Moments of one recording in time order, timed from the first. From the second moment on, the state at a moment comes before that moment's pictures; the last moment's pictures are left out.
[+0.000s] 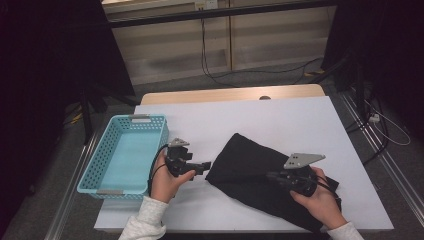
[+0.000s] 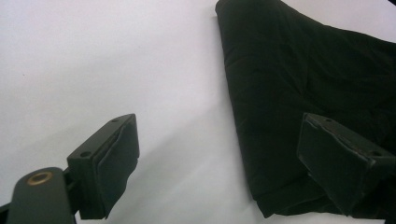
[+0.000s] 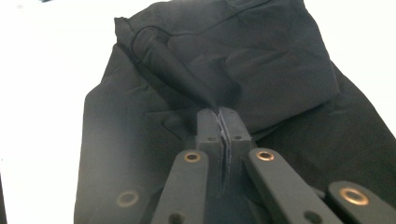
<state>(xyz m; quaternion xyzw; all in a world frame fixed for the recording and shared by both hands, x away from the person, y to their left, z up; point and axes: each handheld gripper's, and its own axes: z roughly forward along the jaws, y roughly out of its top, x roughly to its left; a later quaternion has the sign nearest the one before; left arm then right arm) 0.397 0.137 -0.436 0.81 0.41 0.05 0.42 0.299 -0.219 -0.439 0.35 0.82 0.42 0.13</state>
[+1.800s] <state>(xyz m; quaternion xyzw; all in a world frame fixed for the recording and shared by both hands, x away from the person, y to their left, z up) 0.399 0.128 -0.435 0.81 0.40 0.04 0.42 0.272 -0.248 -0.437 0.37 0.82 0.42 0.14</state>
